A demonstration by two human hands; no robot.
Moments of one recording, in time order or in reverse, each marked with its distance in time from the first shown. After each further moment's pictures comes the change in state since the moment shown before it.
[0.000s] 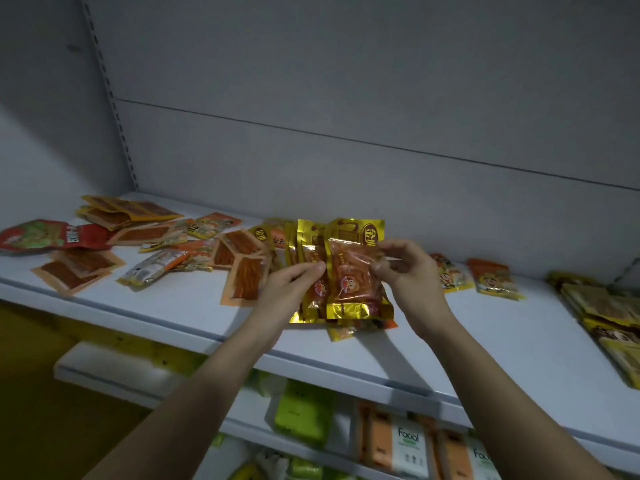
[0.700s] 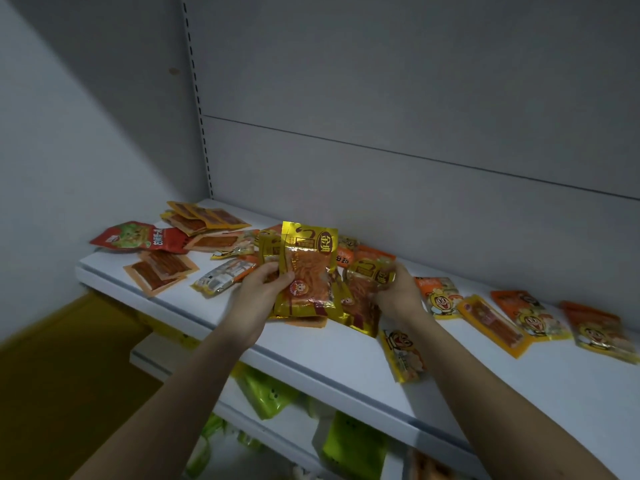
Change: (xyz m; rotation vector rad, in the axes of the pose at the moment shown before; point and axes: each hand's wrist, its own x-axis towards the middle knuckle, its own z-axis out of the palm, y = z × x) left_hand 0.023 -0.009 -0.121 -0.126 0.324 -0.114; right_hand 0.079 0.058 0.114 -0.403 -0.174 0.242
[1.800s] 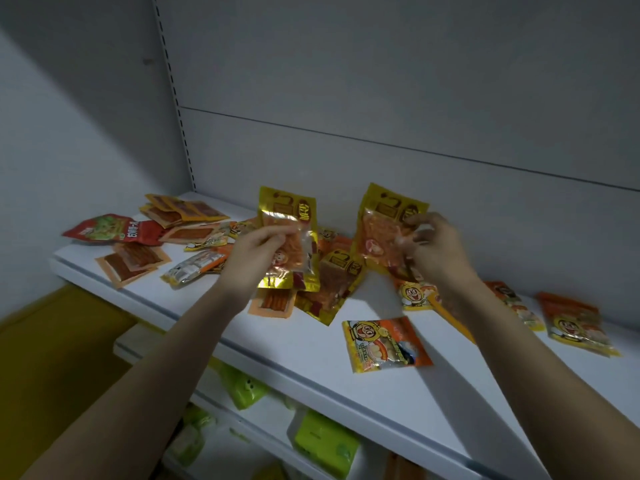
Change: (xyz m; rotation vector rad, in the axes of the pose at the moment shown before) left_hand -0.004 0.038 0.059 0.219 0.019 0.210; right_hand -0.016 -0.026 -0.116 0.256 0.061 -0.220
